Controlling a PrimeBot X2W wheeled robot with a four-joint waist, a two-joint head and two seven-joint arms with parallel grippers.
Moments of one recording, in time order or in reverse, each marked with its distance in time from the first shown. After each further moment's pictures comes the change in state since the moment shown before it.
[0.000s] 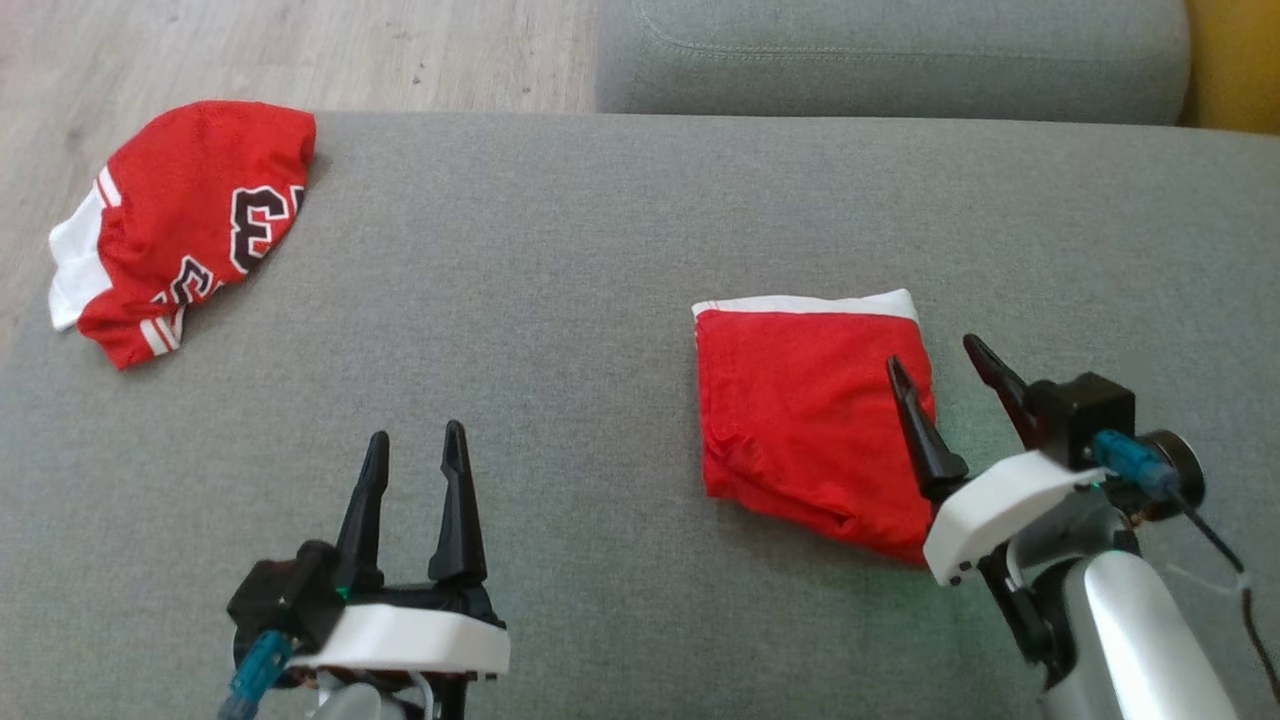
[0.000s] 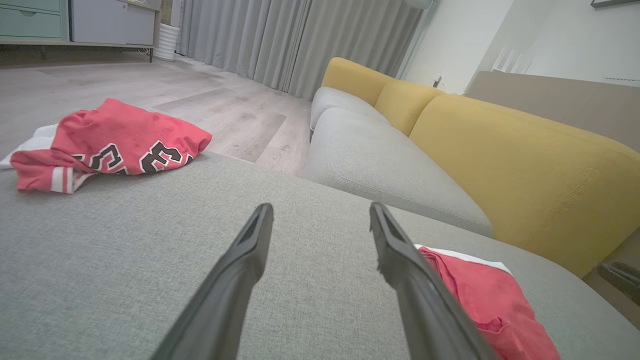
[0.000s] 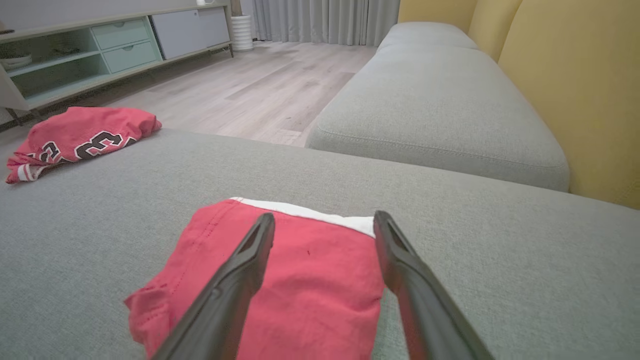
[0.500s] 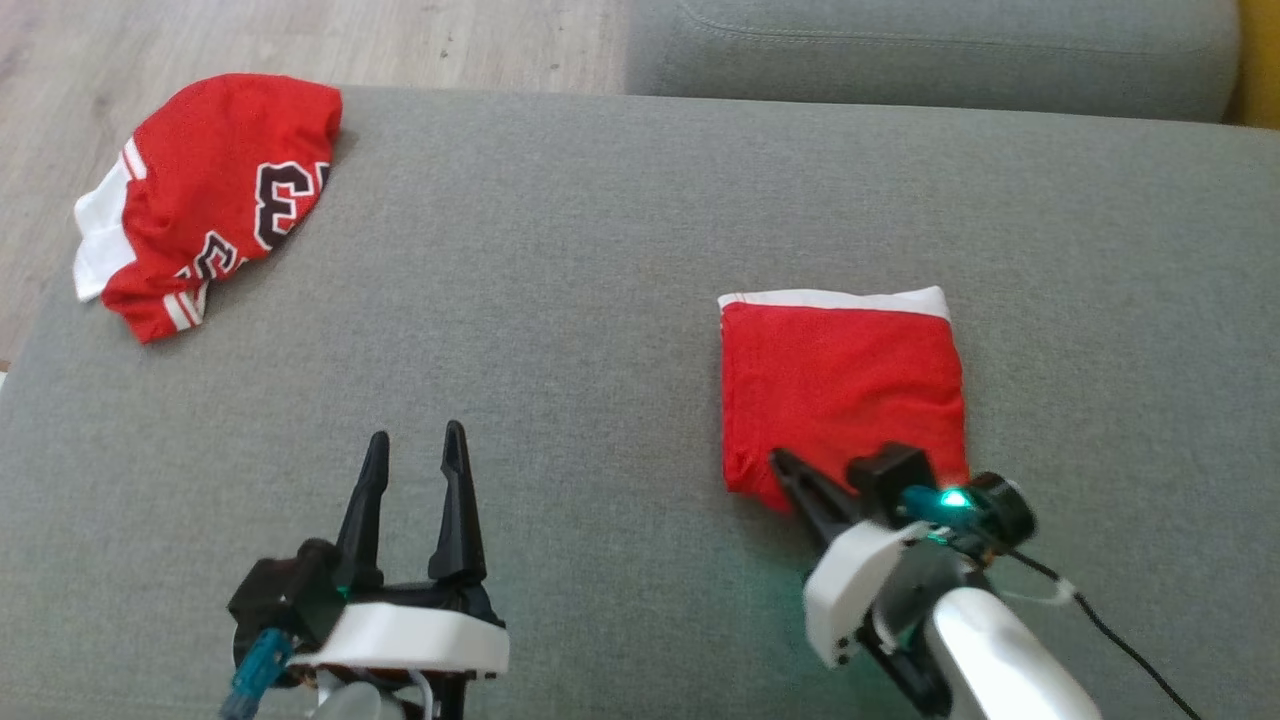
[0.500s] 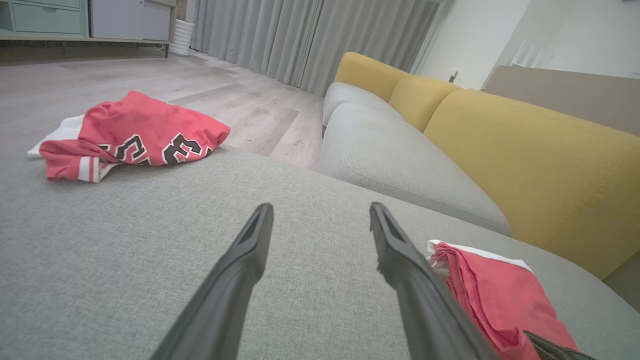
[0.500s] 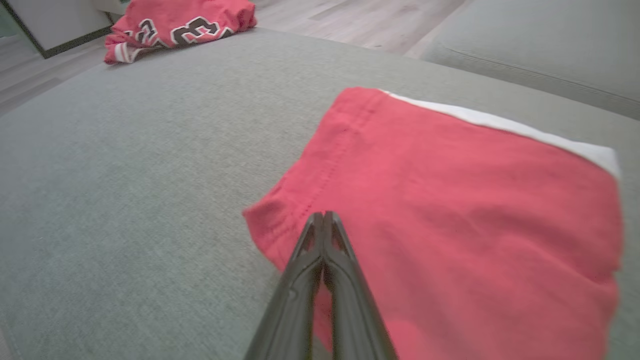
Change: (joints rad) left arm -0.005 0.000 -0.001 0.010 0.000 -0.002 0.000; right arm -0.056 0.002 0.268 0.264 -0.001 0.000 -0.064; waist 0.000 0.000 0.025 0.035
